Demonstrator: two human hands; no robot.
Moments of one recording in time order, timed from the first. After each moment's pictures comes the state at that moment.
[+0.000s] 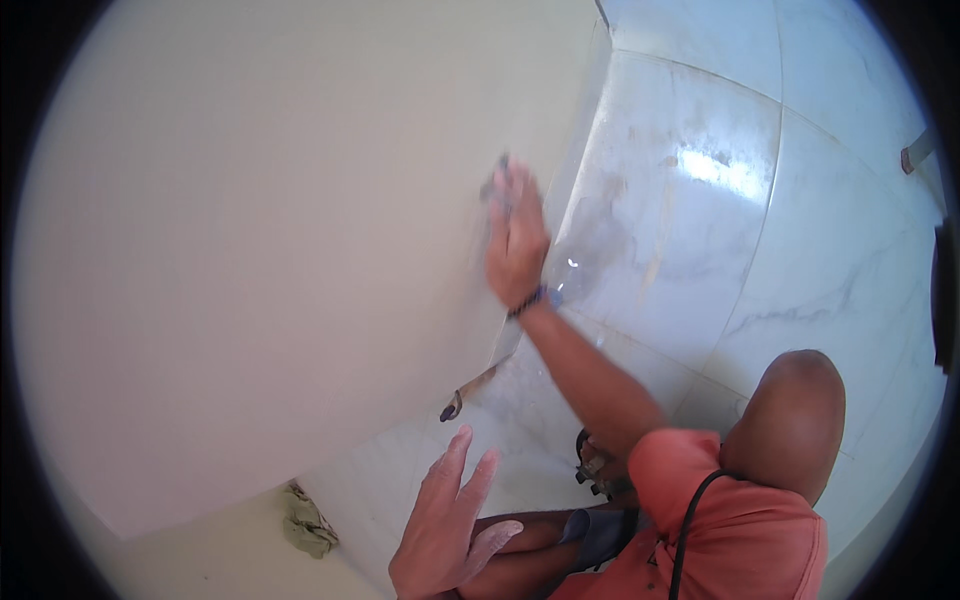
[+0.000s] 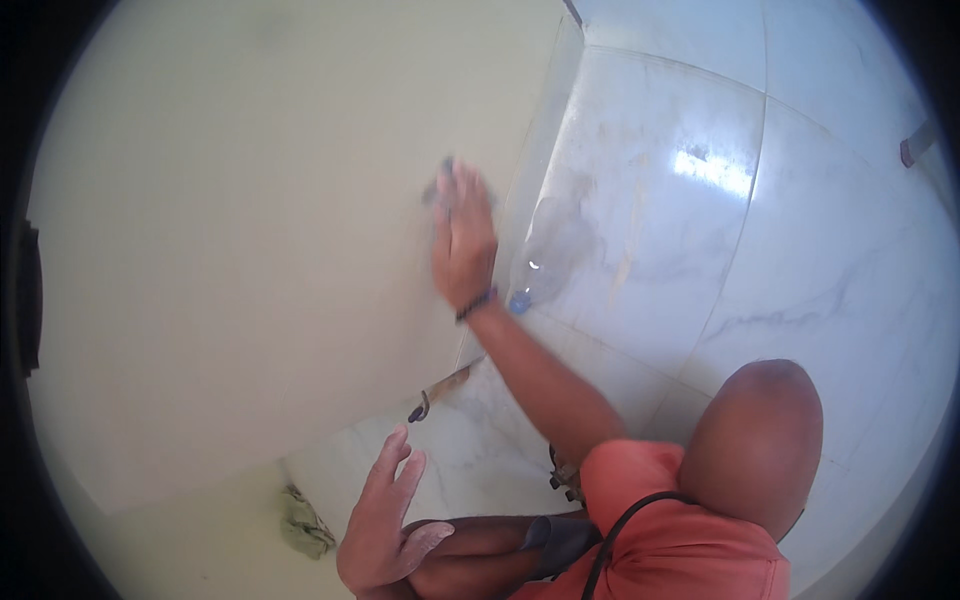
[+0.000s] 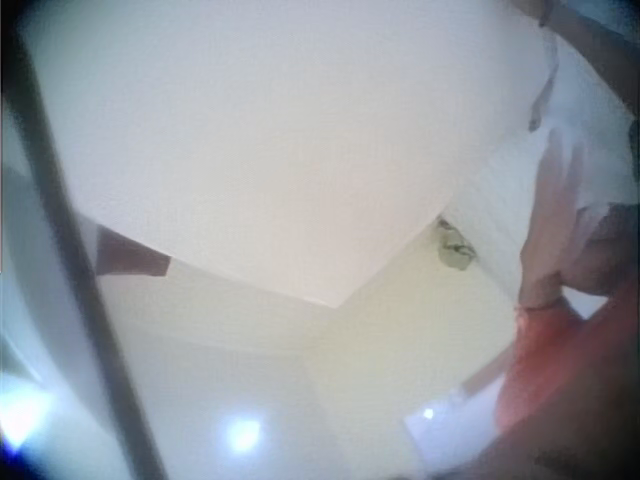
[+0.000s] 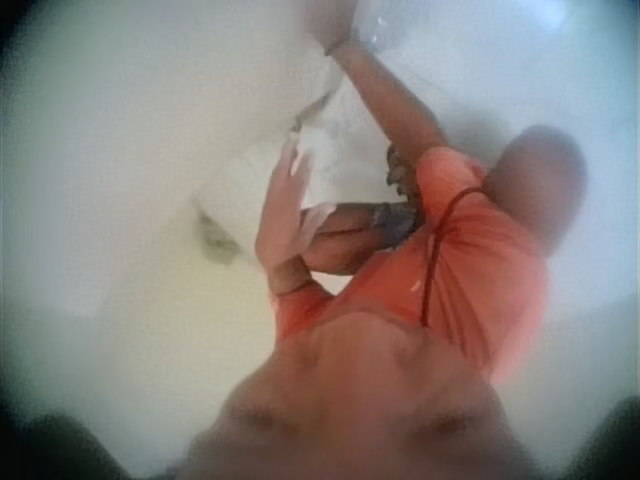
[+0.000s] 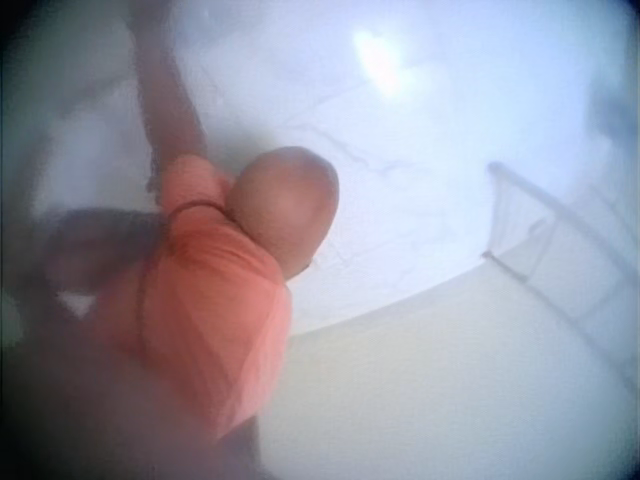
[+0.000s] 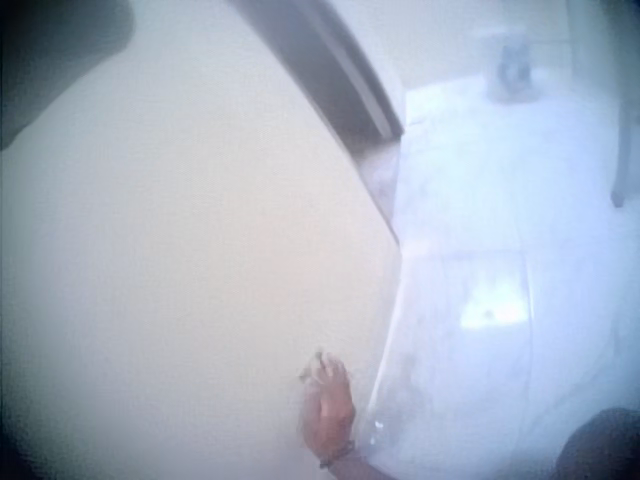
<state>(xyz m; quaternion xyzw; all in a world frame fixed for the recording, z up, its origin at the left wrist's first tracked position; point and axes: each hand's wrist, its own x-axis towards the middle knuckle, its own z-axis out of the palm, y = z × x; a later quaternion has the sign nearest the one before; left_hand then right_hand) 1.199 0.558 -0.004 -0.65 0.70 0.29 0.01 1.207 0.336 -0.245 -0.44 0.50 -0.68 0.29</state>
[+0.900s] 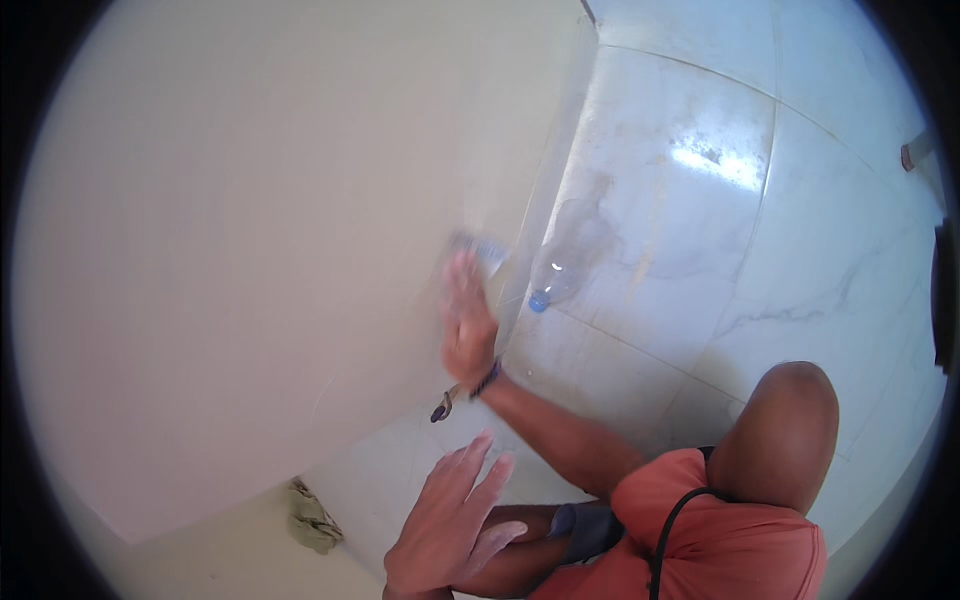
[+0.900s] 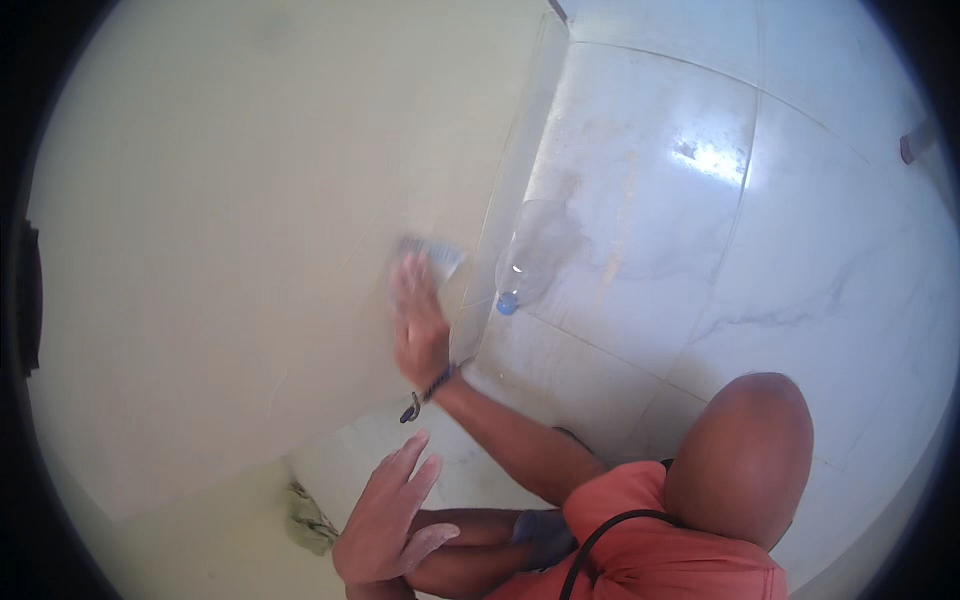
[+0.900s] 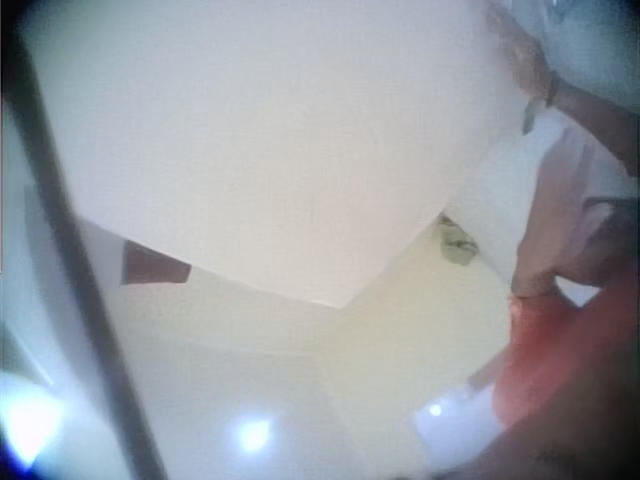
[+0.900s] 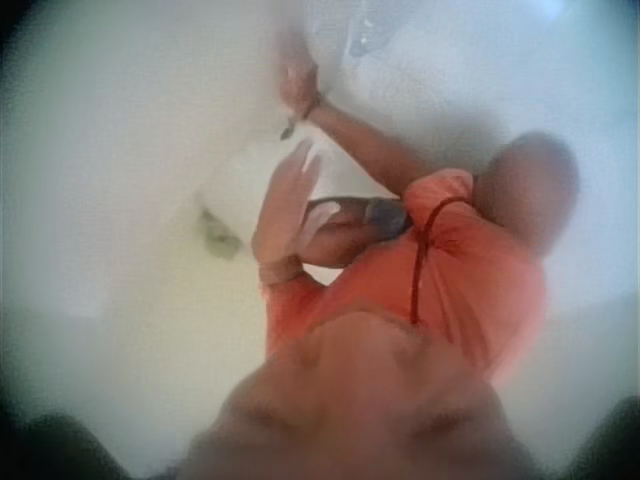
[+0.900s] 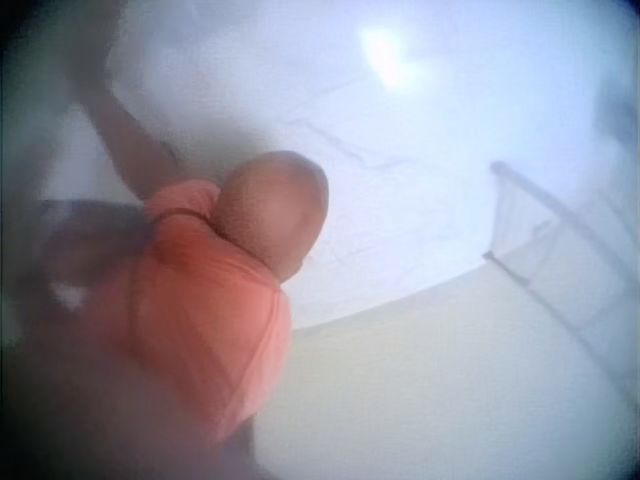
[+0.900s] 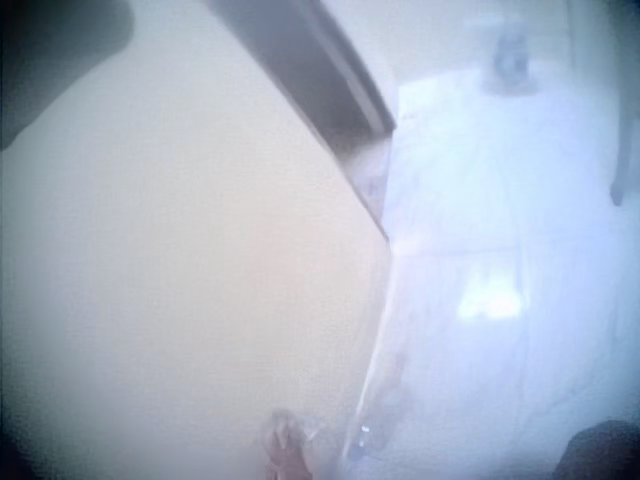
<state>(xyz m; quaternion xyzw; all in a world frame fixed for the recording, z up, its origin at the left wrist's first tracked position) 1.179 0.521 -0.008 -0.59 0.71 0.36 0.09 1.226 0.421 -0.240 -0.42 0.45 -0.67 0.42</state>
